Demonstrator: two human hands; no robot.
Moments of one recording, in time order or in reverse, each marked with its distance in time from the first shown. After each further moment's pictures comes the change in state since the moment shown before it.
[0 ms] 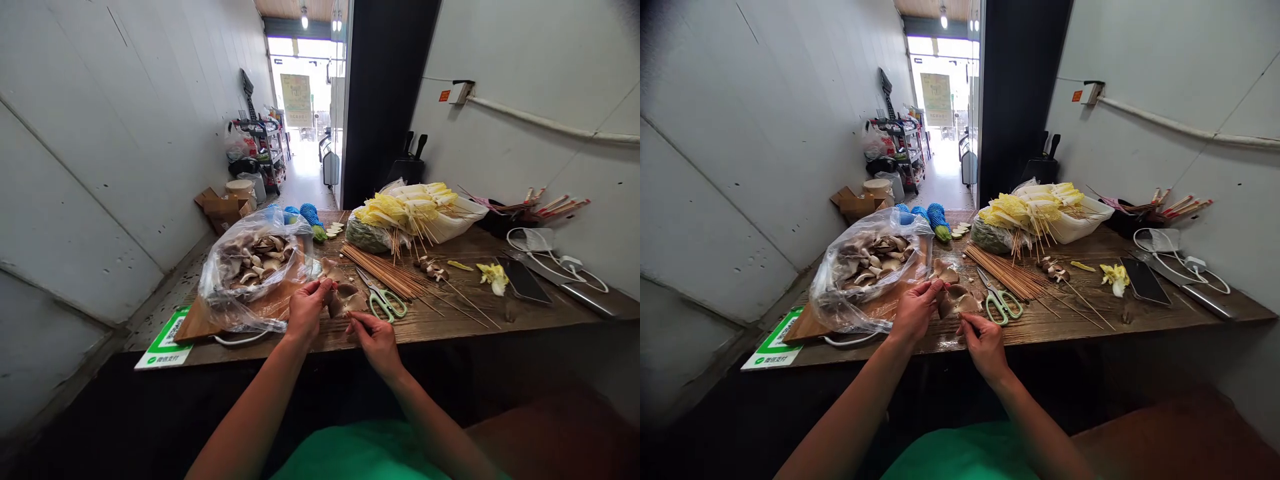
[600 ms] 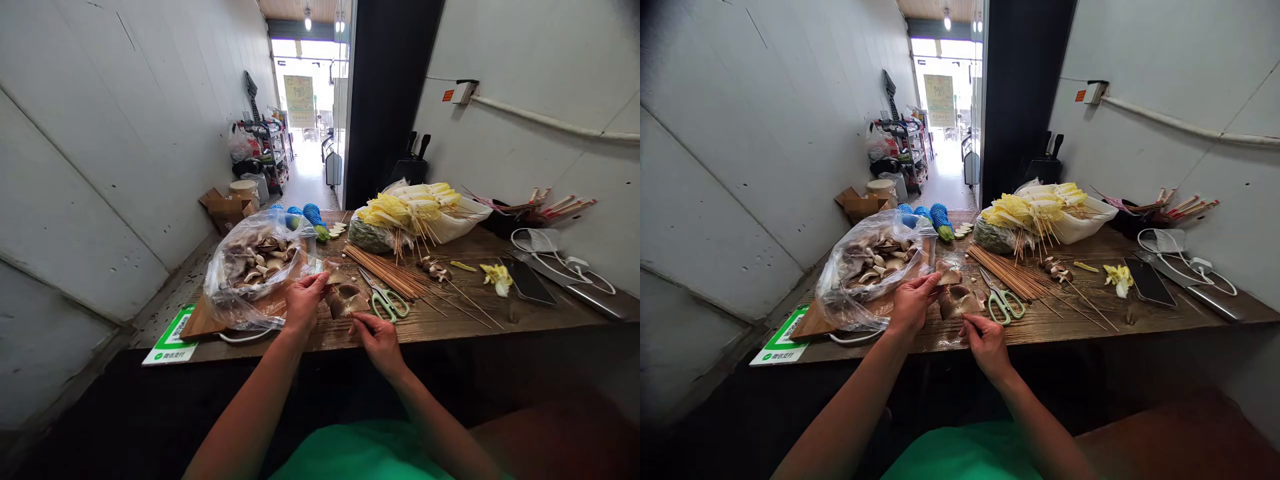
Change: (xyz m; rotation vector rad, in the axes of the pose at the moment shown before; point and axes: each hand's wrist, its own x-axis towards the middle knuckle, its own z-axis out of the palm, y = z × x) left_hand 0.009 0.010 -0.004 -0.057 0.098 0.065; right_hand -0.001 0.001 -0.002 0.014 -0.027 -0.016
